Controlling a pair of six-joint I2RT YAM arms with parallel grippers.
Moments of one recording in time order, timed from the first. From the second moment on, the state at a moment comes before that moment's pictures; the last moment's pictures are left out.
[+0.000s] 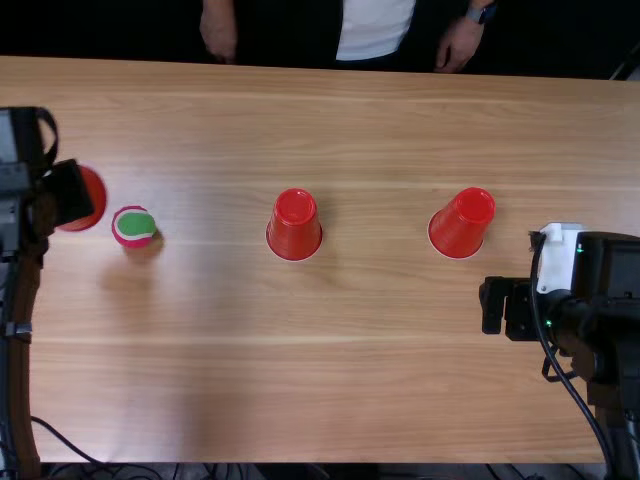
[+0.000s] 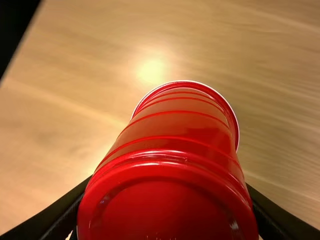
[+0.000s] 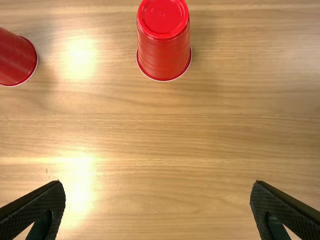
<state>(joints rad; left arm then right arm) 0.14 1.58 1.62 -1.00 -0.20 -0.23 -0.02 1.18 1.33 -1.14 -0.05 -0.05</state>
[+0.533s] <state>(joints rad) 0.23 1.57 1.32 -0.99 -0.29 -0.24 -0.02 1.14 1.33 -1.15 -0.05 -0.05</state>
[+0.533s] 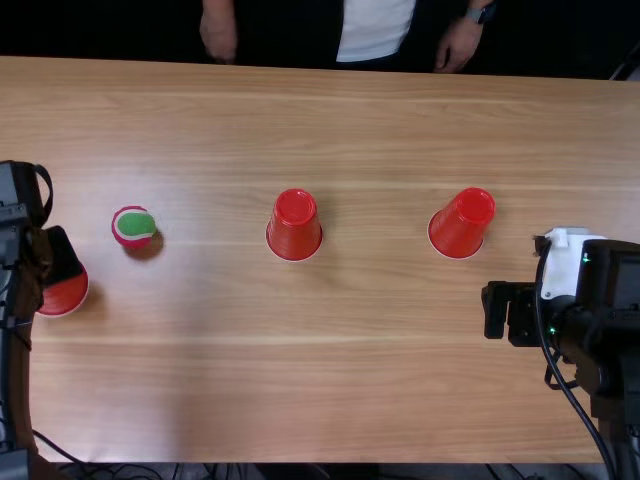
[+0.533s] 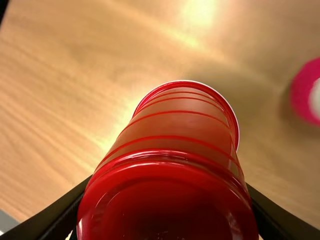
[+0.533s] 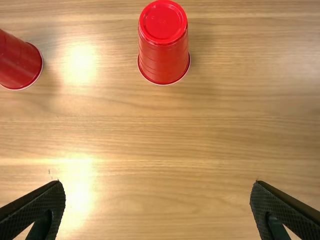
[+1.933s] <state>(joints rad) -0.01 1.37 1.45 -0.98 -0.22 -0.24 -0.02 1.14 1.33 -1.19 -0.05 -0.05</state>
